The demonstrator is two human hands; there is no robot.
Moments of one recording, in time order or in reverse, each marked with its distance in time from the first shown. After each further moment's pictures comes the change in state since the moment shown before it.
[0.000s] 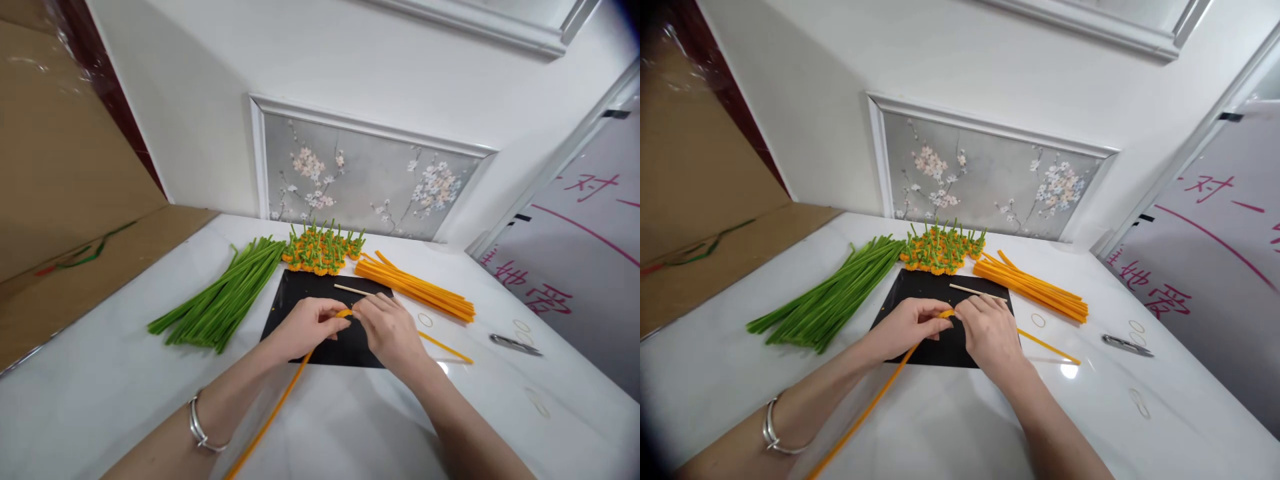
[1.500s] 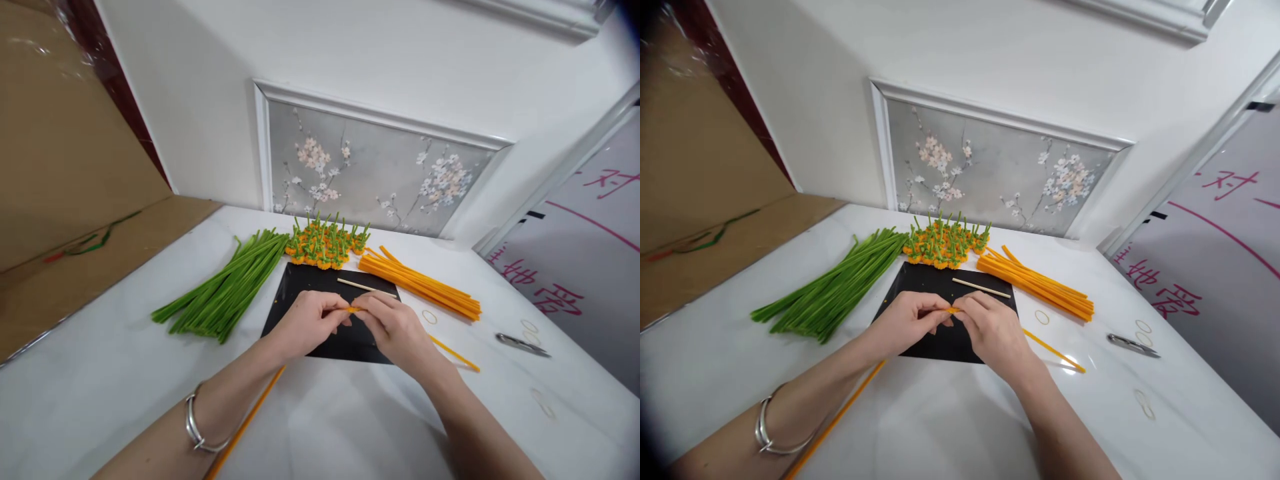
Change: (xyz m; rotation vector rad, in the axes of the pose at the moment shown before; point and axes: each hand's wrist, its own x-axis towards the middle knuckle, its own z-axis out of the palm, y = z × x) left_hand -0.005 0.011 0.002 0.200 0.068 0.096; right_hand -0.003 0.004 -0.006 0.237 -0.008 -0.053
